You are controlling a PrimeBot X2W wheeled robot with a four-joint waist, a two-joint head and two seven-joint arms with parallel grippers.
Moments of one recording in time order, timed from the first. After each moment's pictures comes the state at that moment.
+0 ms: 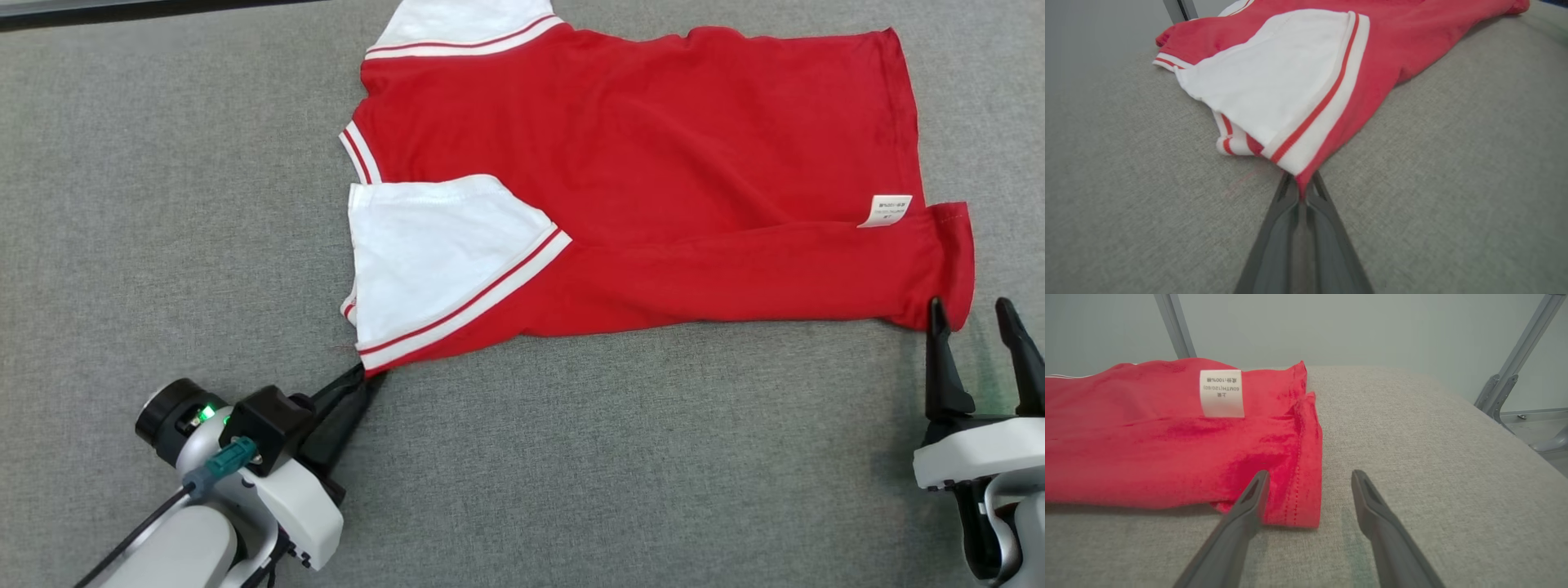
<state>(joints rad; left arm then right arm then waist) -0.30 0.48 -0.60 0.16 -0.37 -0.12 -0.11 -0.24 -0.23 -0.04 0.41 0.24 0.13 -0.26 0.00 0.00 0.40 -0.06</state>
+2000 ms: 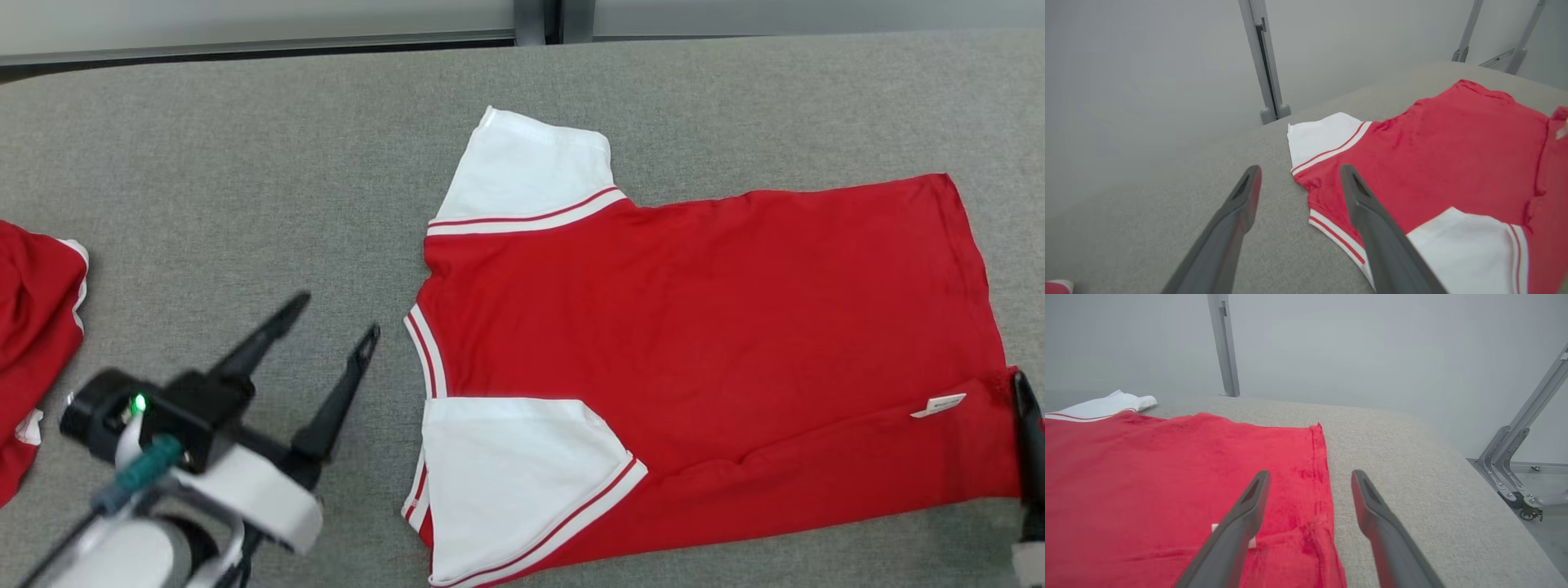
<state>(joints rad) -0.17 0.63 -0.53 -0.28 -0.48 0.14 0.03 0.10 -0.44 -0.05 0.13 0.38 0.13 -0.26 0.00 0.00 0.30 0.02</state>
